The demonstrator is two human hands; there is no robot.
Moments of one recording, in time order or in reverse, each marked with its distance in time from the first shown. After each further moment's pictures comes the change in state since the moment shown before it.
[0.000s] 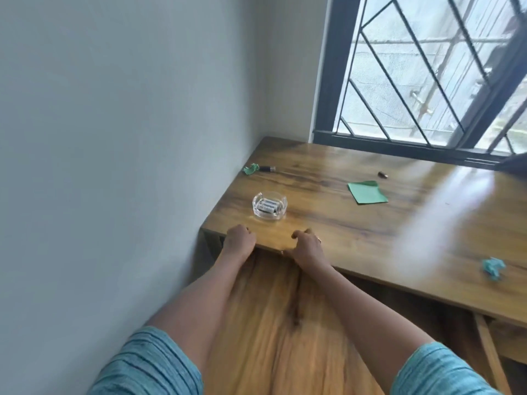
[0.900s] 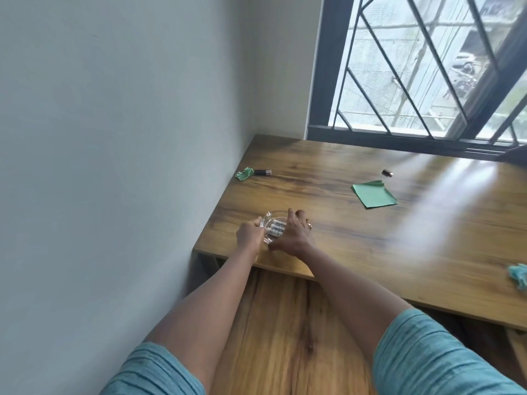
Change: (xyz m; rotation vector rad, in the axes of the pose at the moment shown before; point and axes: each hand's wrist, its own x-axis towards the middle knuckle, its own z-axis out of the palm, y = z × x) left_hand 0.076 0.023 0.018 -0.490 -0.089 -0.083; right_hand 0.083 -0.041 0.012 0.023 -0.009 0.021
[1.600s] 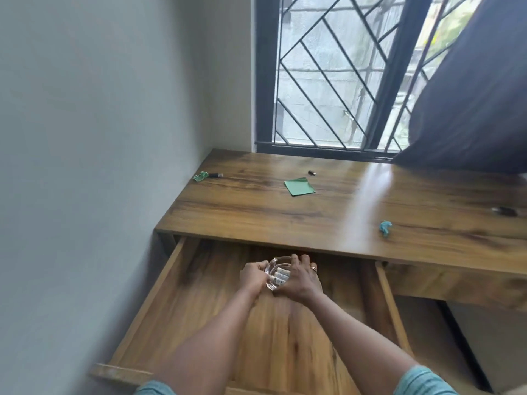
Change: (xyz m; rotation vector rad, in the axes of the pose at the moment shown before) left_hand -0.208 -0.062 0.102 -0.013 -0.264 0.028; right_hand -0.234 0.135 -0.041 -0.142 0.034 0.158
